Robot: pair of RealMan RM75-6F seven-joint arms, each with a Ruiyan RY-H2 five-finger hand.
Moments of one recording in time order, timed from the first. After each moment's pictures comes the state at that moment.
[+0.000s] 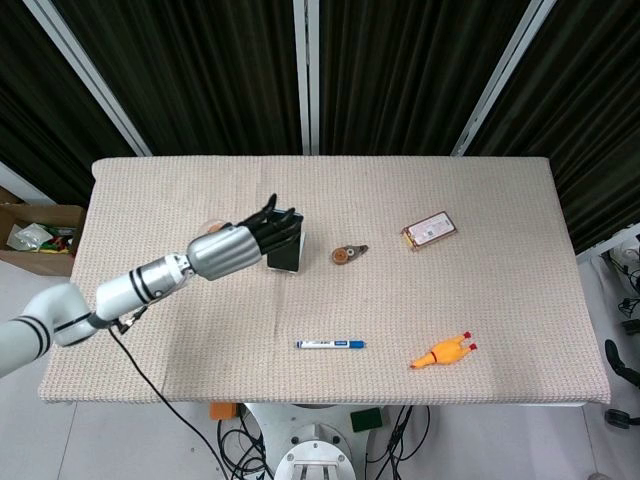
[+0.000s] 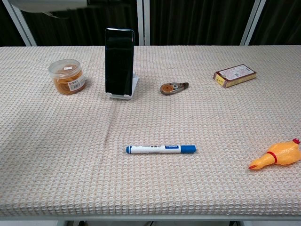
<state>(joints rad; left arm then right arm) -0.96 -1.24 0.02 -1.25 1.85 1.27 0.75 -0.05 -1.03 0.09 -1.56 -1.47 1.59 0.11</state>
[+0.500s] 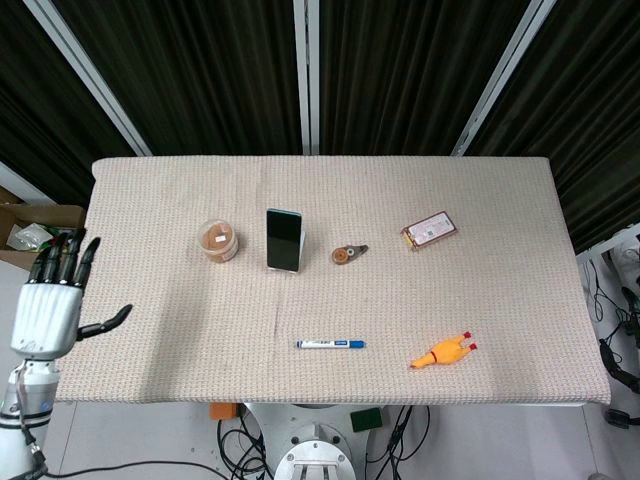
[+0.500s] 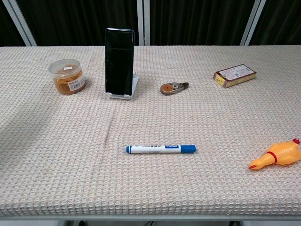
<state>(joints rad) -0.26 -1.14 0.07 -1.77 1.45 1.73 0.44 -0.05 -1.07 0.07 -1.49 -1.52 1.60 0.04</state>
